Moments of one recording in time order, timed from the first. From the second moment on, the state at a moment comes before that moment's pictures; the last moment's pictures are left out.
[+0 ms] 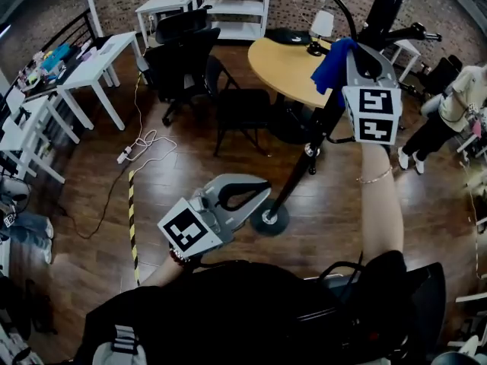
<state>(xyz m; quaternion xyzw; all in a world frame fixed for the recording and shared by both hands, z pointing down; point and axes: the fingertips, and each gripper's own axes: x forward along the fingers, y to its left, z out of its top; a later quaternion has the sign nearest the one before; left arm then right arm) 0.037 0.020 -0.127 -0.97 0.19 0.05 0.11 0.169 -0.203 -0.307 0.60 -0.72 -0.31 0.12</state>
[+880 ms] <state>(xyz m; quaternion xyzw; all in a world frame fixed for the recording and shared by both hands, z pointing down) 0.001 0.070 -0.104 -0.98 0.17 0.01 0.06 0.153 -0.102 -0.341 0.53 -0.78 -0.33 -0.07</state>
